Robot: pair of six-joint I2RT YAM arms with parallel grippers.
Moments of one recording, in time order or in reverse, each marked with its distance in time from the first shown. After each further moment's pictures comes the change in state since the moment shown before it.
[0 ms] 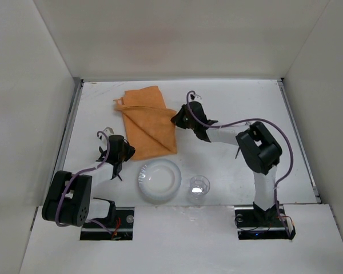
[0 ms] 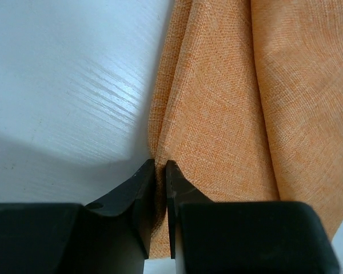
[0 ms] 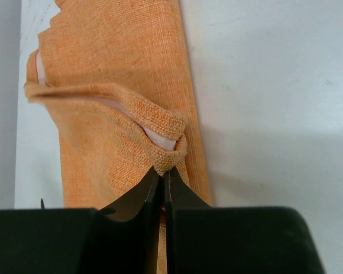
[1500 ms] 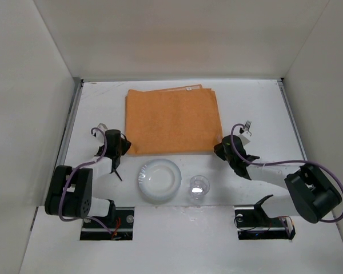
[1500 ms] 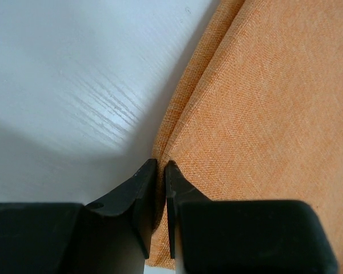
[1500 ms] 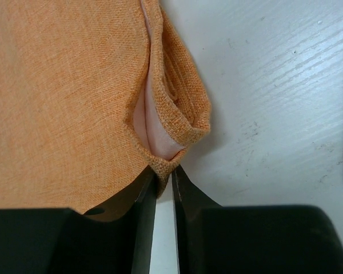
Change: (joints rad) left arm 0.061 0.078 0.079 0.017 -0.049 -0.061; right arm -0.087 -0.730 -0.879 -0.037 0.312 0.211
